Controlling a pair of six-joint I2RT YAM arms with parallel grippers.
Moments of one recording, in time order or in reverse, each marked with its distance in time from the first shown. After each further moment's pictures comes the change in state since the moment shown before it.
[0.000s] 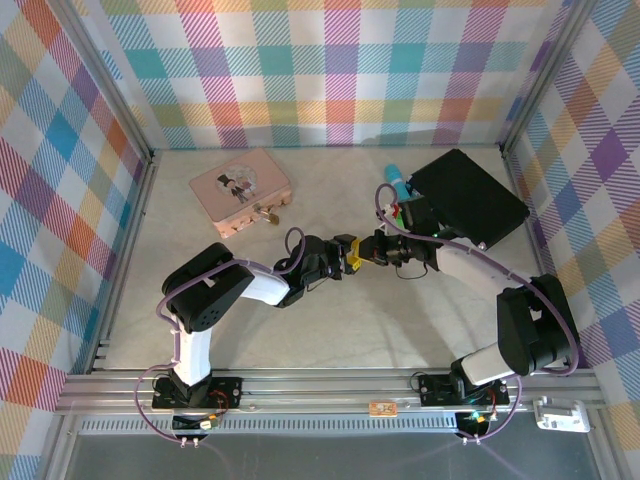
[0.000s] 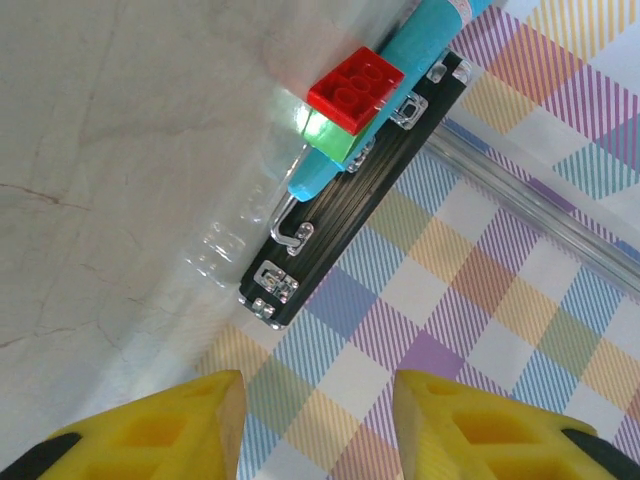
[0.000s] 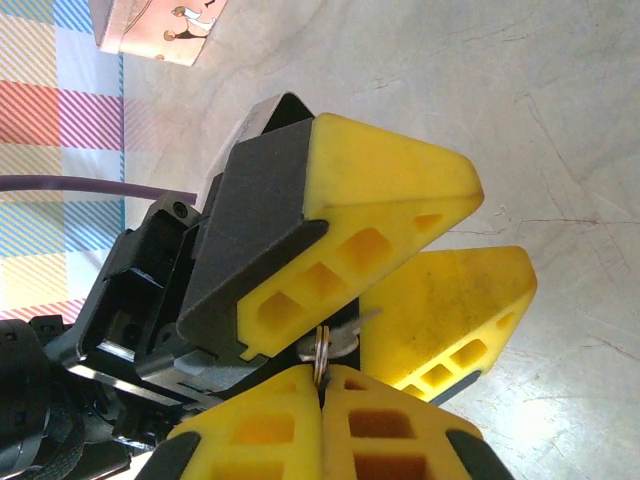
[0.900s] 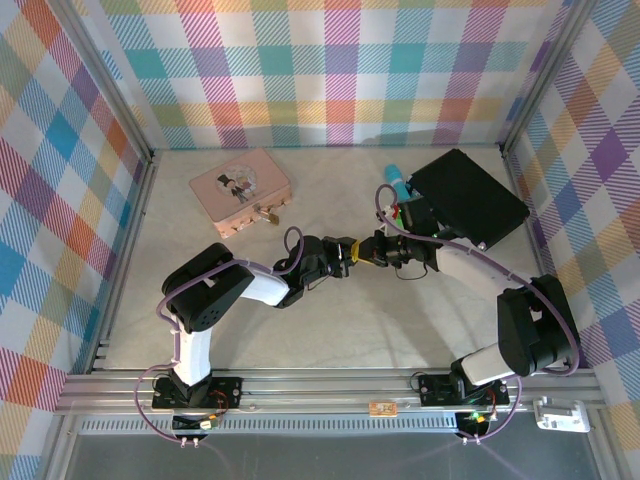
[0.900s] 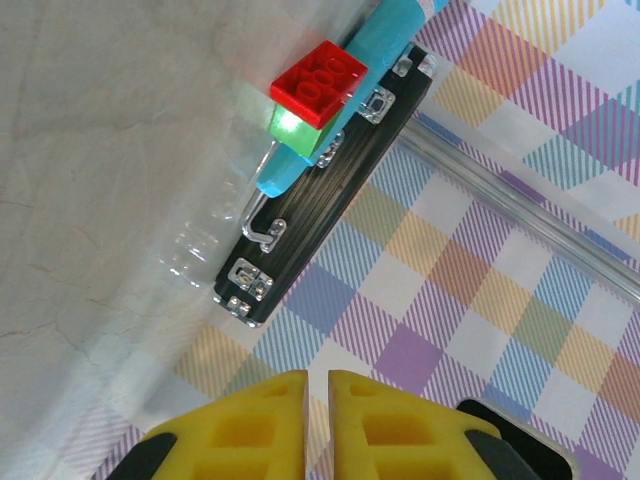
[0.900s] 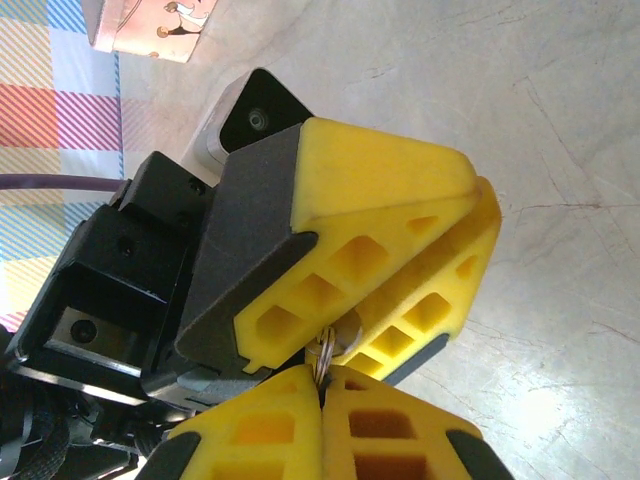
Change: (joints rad) left arm 0.000 0.000 -0.010 0.054 -0.020 0.000; right arm 0.006 -0.007 0.000 -0.016 0.005 0.024
